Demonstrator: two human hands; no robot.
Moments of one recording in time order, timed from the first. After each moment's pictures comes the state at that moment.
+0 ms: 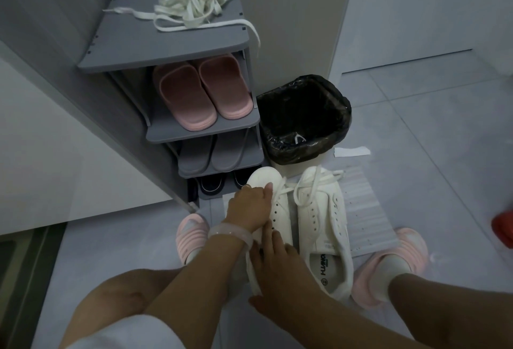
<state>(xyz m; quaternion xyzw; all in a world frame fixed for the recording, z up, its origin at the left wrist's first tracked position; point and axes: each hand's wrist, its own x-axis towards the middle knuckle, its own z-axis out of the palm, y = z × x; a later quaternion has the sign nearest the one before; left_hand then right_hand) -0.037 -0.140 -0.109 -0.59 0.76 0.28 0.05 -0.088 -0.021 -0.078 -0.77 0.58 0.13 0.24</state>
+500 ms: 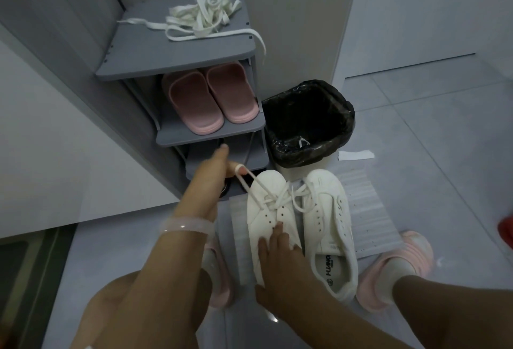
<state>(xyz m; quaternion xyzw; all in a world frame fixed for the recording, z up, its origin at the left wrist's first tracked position) -0.002 -0.171 -0.022 -0.67 0.43 0.55 -0.26 -0.078 -0.031 -0.076 -0.73 0.60 0.22 0.25</state>
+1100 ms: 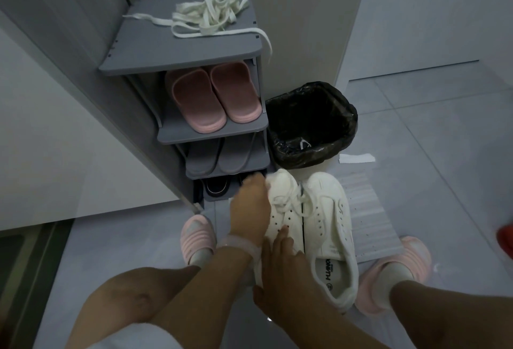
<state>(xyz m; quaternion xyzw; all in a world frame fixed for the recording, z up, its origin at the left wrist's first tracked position) -0.035 -0.128 -0.073 -0.61 0.75 0.18 -0.17 -0.076 -0.024 -0.076 -0.71 0.64 0.20 0.23</state>
